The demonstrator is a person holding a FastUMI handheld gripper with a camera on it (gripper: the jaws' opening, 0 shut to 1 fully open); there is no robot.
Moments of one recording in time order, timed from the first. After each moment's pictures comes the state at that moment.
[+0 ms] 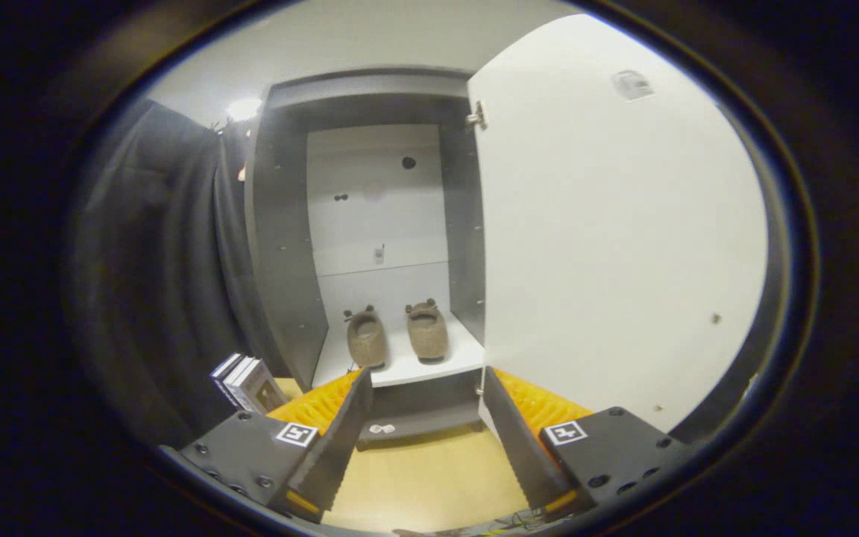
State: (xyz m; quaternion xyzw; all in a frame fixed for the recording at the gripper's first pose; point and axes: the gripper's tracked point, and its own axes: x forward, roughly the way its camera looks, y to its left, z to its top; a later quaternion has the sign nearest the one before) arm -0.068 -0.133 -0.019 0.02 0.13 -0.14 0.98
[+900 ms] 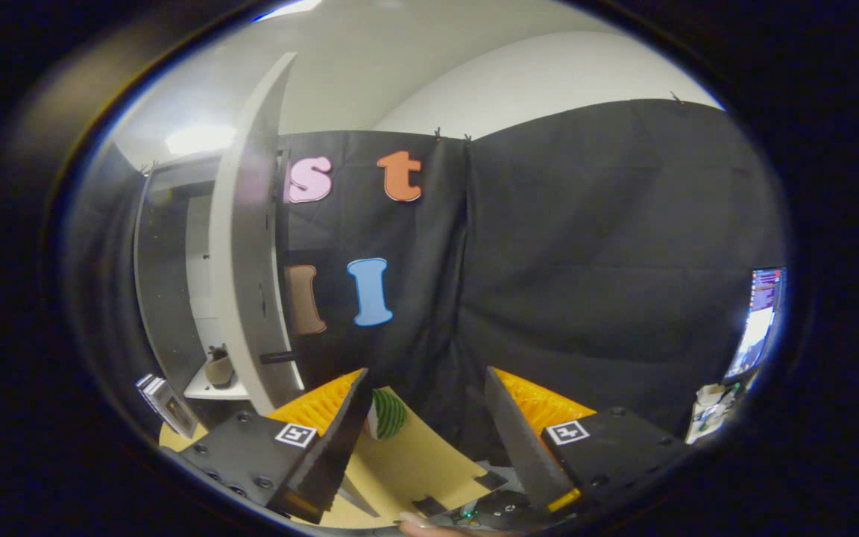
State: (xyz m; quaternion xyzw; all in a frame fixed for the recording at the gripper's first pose) arm -0.188 -0.427 0.043 0.00 0.05 -0.25 0.97
